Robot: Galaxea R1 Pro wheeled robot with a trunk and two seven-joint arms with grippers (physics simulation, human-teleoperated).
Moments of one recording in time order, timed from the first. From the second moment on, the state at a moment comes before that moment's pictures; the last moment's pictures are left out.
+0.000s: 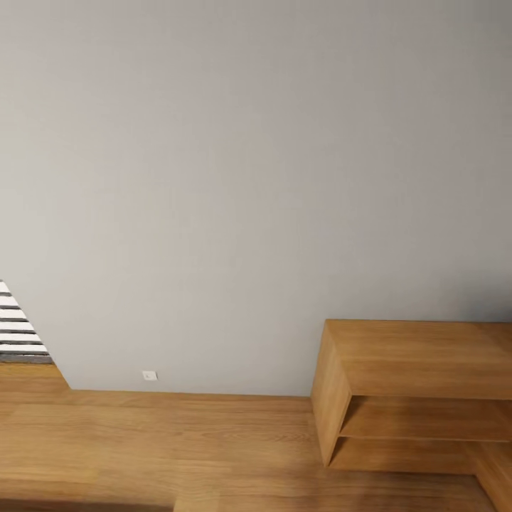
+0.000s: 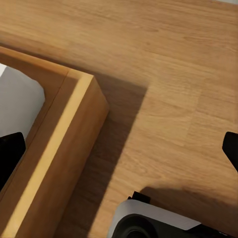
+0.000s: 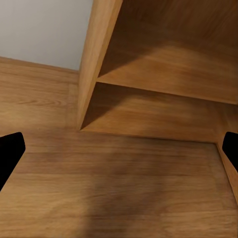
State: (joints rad) left arm 0.02 -0.02 -0.32 -0.30 0.44 -0.62 0.36; right arm -0.24 0.02 0.42 0.02 -0.10 -0.83 -0.50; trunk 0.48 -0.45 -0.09
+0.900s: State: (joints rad) left arm 0.02 -0.02 -0.31 -0.30 0.44 -0.62 0.36; right arm -0.24 0.02 0.42 -0.05 -0.09 -0.84 -0.46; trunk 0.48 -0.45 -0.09
